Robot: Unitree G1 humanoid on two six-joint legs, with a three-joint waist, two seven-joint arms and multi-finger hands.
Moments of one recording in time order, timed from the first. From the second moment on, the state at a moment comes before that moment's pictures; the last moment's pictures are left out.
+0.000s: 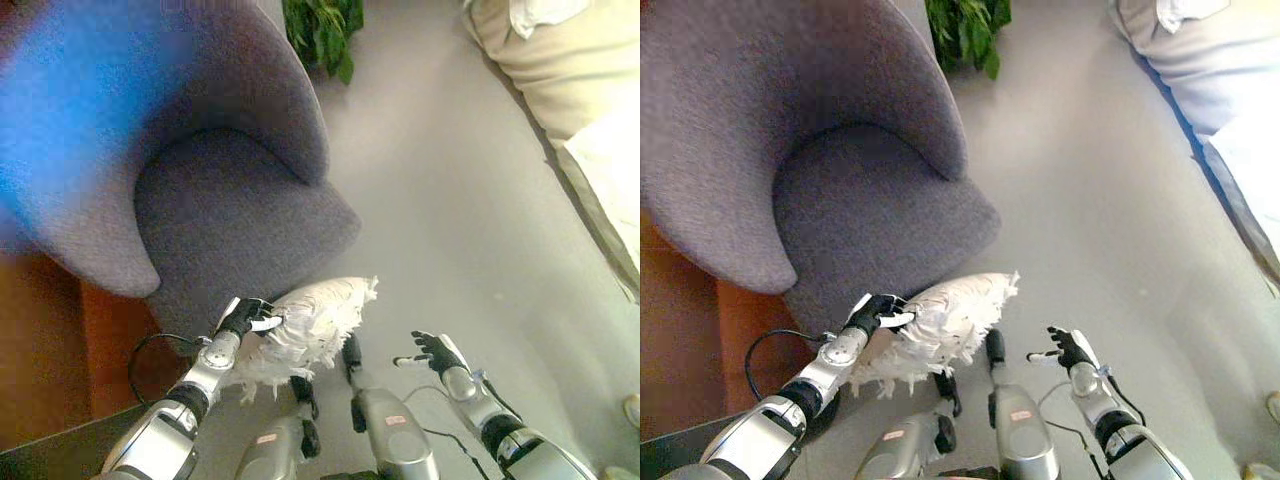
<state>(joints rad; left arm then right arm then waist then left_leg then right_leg) -0.45 0.36 -0.47 1.03 -0.25 -0.16 0.08 -0.31 -0.35 0.45 1.10 0.07 -0.06 -0.17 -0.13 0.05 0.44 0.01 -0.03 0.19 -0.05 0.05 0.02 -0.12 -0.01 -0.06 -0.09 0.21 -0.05</state>
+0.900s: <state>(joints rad) -0.37 0.69 -0.47 0.61 -0.22 0.07 -0.10 -0.18 -0.36 0.39 1.18 0.06 0.00 -0.08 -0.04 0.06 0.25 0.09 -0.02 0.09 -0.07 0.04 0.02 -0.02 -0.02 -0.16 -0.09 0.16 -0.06</state>
